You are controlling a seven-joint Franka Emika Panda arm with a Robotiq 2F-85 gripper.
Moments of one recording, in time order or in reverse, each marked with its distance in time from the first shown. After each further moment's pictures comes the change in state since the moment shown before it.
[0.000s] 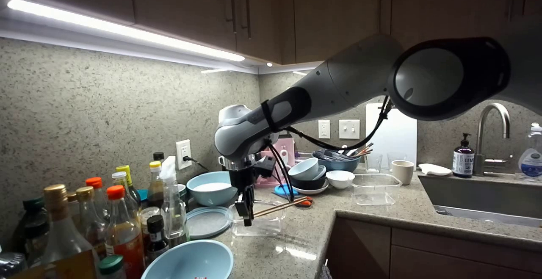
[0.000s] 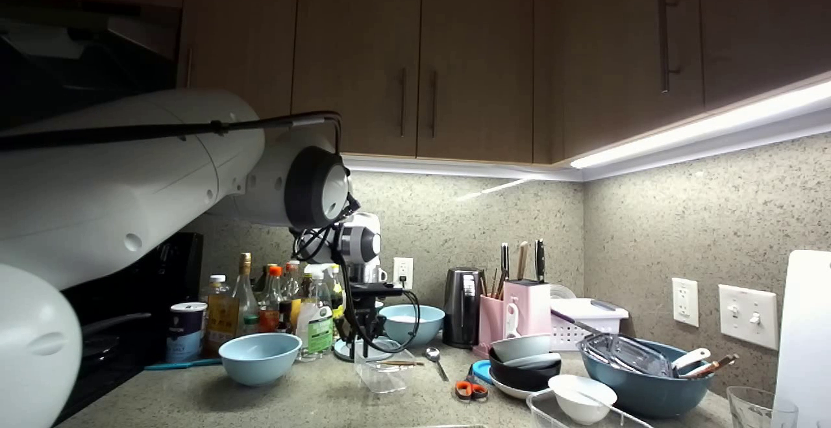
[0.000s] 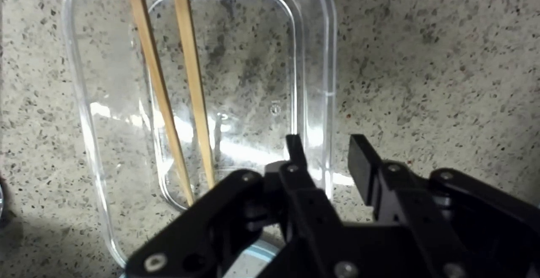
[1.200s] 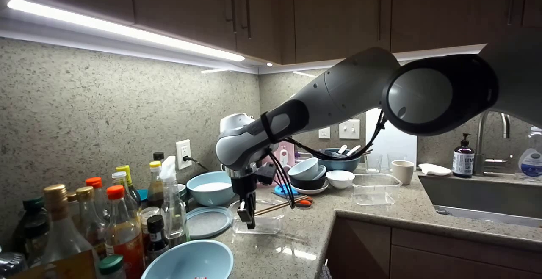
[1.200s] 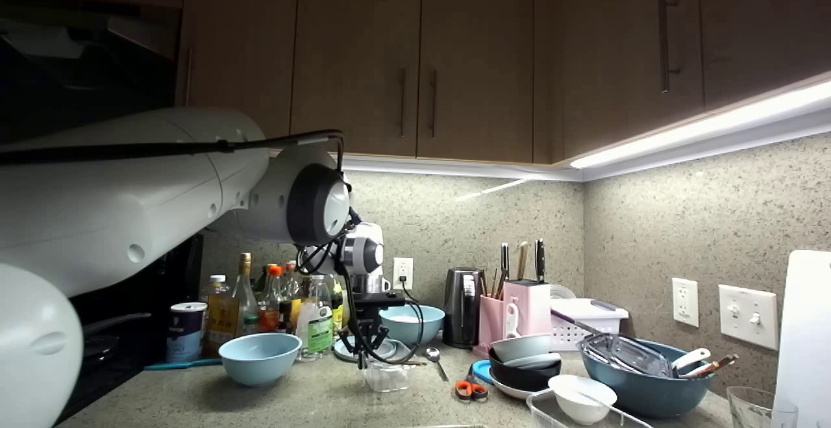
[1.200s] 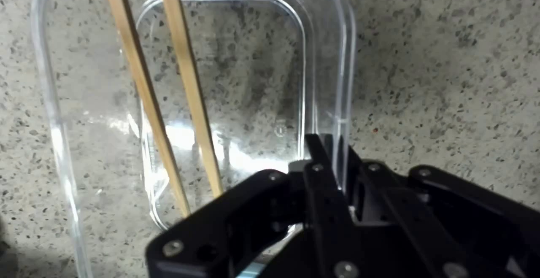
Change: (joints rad) arm 0.006 0.067 -0.021 0.061 -0.003 -0.001 0.015
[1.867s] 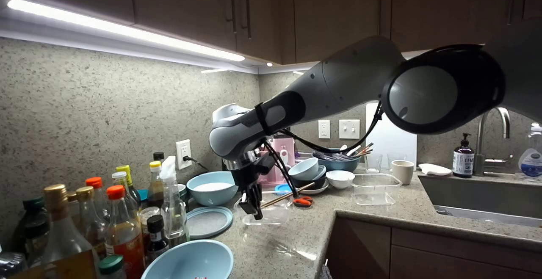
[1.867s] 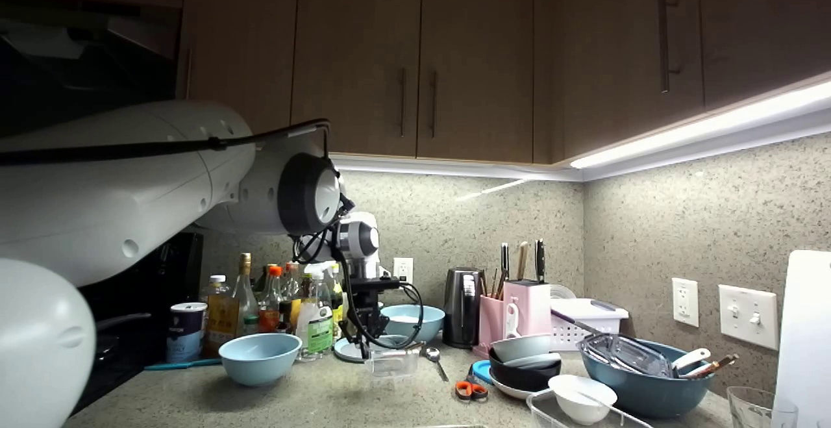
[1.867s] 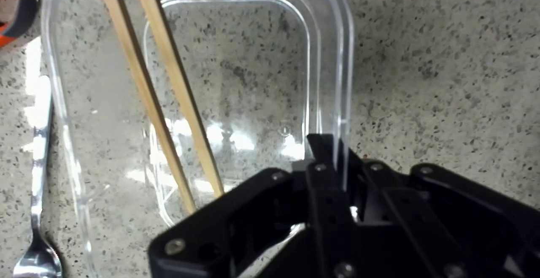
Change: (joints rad) arm 0.067 -0.030 -0.086 0.044 -0.010 -0.166 0.137
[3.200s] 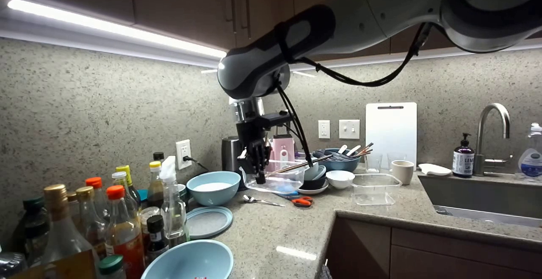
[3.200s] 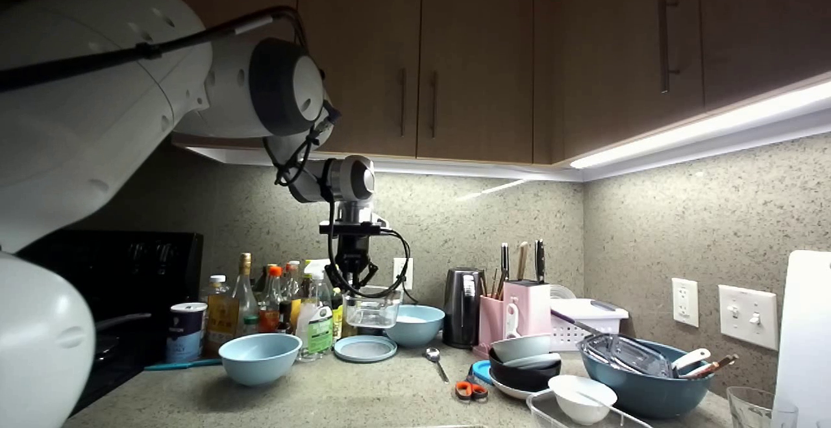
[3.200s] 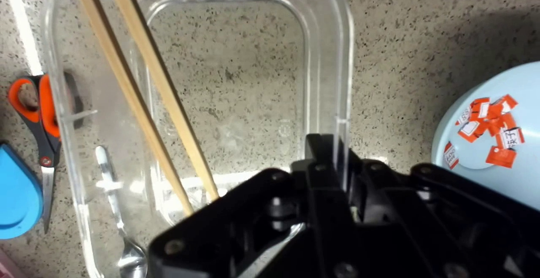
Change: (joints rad) arm -0.003 -0.399 0.001 -0.344 0.112 0.000 0.246
